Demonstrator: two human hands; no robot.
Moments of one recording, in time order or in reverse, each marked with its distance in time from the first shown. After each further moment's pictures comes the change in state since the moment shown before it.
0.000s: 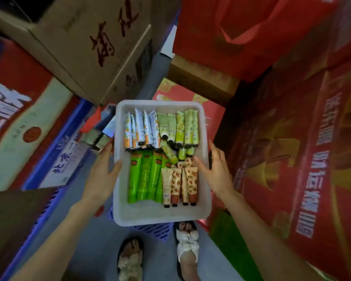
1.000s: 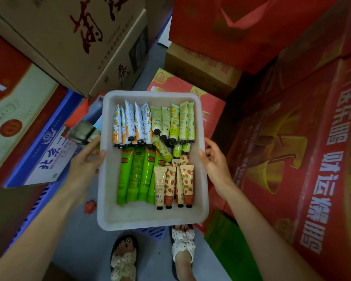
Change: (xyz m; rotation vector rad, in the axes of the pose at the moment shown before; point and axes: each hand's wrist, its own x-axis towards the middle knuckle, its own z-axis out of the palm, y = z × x) left_hand 0.017 0.004 0.004 -0.616 0.039 -0.295; right_hand 0.021 0.012 0.003 0.531 -0.047 0.086
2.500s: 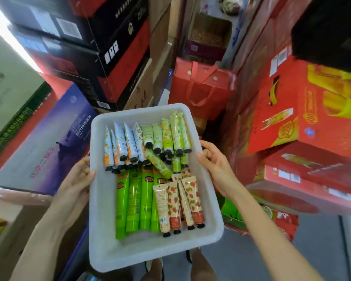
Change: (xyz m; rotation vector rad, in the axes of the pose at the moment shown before) left_hand -0.298 0.216 -0.178 -0.306 -0.260 0.217; right_hand -0.319 -0.292 -0.022 0.303 -0.136 -0.235
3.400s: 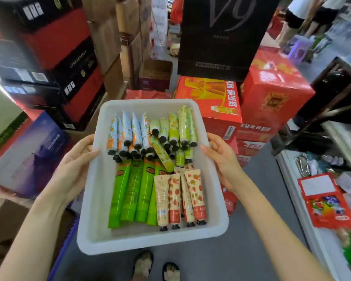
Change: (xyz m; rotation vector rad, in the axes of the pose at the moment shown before) left_hand -0.219 0.050 0.164 0.066 -0.379 0.191; right_hand -0.299 -0.089 -0.124 0.089 0.222 -0.222
